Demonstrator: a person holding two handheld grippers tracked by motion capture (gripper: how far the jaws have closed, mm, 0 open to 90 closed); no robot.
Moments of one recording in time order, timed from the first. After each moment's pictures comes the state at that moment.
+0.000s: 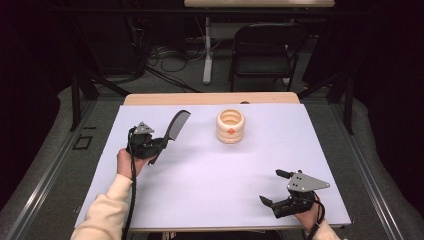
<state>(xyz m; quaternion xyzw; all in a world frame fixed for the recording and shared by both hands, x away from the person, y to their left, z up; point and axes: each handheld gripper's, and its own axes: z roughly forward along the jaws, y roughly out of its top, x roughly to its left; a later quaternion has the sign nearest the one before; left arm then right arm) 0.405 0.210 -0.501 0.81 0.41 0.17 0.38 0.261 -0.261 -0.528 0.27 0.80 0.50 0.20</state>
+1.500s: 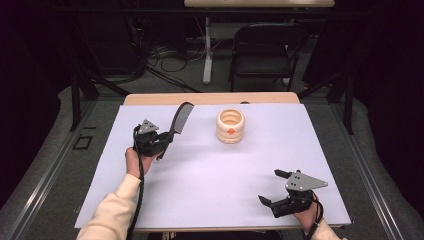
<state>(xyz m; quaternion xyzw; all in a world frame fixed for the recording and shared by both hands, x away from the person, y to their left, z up) 0.411 0.191 -0.503 0.78 0.41 0.19 0.43 0.263 -0.259 -0.530 0.28 0.80 0.49 0.20</state>
